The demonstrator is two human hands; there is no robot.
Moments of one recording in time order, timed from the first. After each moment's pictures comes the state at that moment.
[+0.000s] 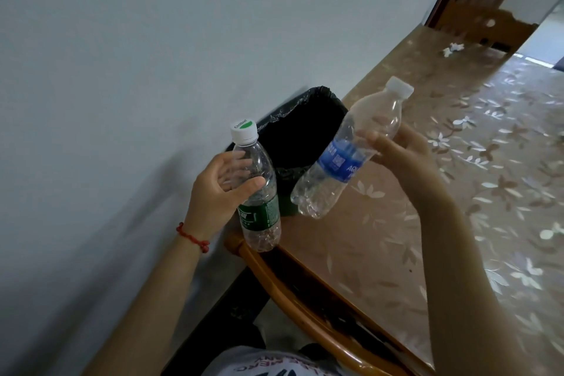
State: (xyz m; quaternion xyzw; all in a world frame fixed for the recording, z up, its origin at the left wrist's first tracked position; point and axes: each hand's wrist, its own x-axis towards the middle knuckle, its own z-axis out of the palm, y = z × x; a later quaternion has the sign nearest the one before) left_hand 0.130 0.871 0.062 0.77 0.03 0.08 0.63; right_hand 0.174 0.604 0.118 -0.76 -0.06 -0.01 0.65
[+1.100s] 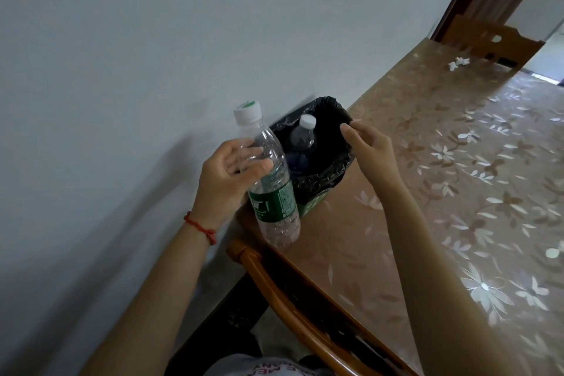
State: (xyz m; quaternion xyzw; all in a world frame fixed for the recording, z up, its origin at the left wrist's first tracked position) left_hand 0.139 0.863 0.094 0.72 0.04 0.08 0.69; right_hand 0.220 0.642 0.093 -0.82 0.03 -0.04 0.57
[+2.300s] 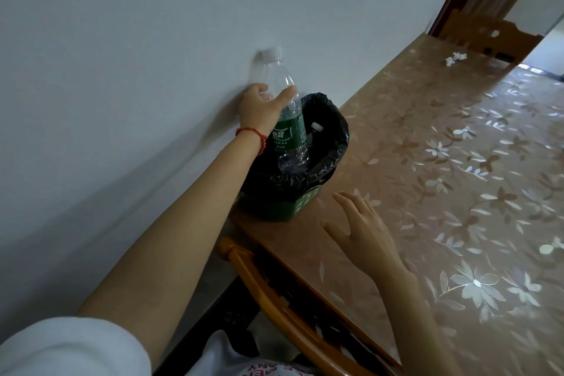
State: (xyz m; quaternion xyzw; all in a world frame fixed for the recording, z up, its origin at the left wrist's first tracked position) left_hand 0.266 0.807 0.111 0.79 0.14 0.12 0.58; right_hand 0.127 0.609 0.031 -0.97 -0.13 0.00 0.20
